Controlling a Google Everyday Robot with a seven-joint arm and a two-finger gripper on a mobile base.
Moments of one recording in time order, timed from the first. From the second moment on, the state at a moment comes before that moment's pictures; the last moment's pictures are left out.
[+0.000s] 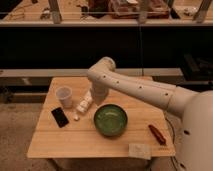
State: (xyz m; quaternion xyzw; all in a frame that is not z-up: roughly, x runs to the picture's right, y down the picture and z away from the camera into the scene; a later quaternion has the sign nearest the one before) arm -0.049 0.042 0.800 -0.22 -0.17 -0.39 0.88
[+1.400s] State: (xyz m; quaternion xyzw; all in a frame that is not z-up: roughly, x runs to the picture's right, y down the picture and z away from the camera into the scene) arm 0.197 -0.001 0.833 -0.21 -0.07 -0.16 0.96
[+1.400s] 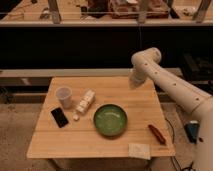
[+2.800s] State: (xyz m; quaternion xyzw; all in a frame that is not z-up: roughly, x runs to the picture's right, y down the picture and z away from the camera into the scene) arm 0.027 0.112 0.730 -0.24 -0.22 -0.27 0.91
